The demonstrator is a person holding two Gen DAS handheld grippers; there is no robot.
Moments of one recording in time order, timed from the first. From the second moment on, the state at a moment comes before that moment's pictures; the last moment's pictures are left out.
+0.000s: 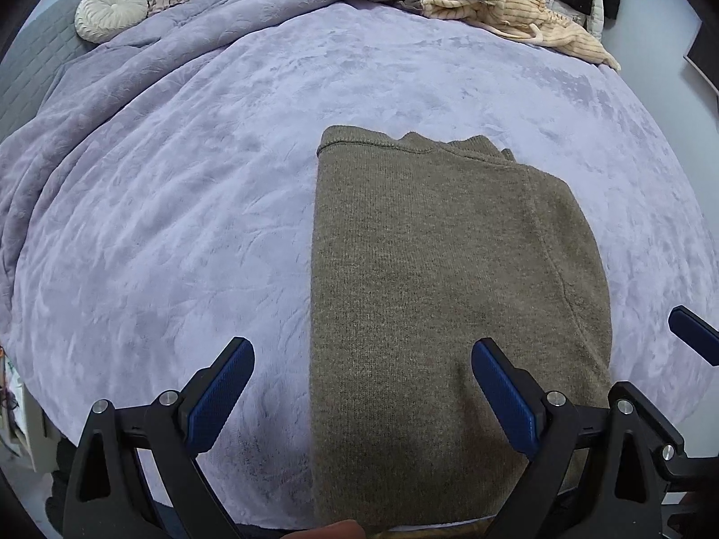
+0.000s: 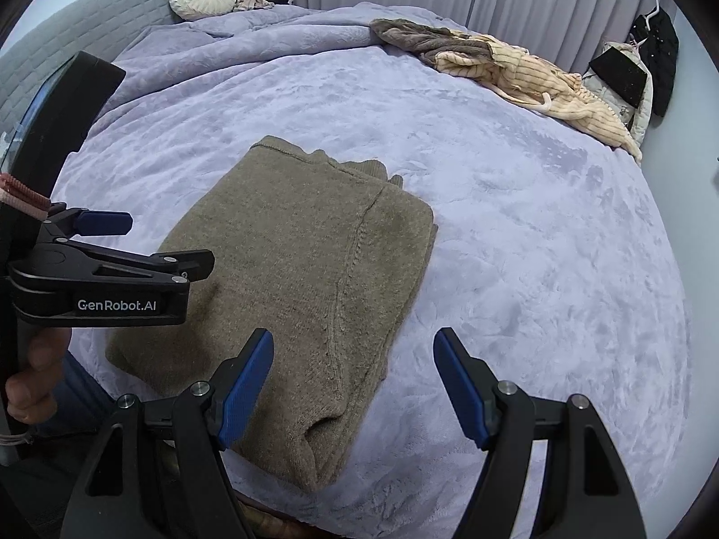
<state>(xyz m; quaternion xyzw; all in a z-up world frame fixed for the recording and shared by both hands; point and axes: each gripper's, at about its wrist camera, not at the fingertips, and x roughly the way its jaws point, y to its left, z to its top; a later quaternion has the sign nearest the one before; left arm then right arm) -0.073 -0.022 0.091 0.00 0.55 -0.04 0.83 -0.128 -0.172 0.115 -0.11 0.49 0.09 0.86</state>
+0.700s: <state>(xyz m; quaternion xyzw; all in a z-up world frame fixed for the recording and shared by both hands) -0.063 -0.013 0.086 -0.01 0.56 -0.06 0.83 -0.112 -0.141 0.106 -0.14 0.51 0.10 0.84</state>
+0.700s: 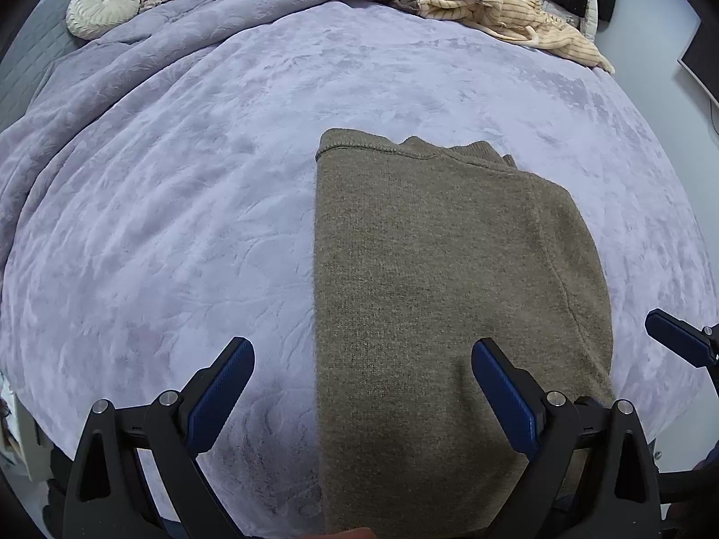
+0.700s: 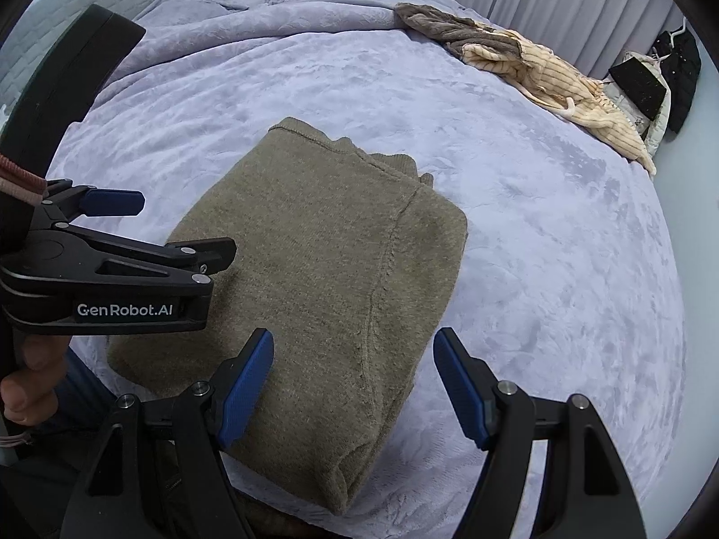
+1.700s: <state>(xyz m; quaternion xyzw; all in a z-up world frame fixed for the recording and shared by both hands) -0.068 -0.017 0.096 0.00 0.55 -0.05 0.84 -0.111 -0.139 0.112 -0.14 0.51 0.11 0.84</state>
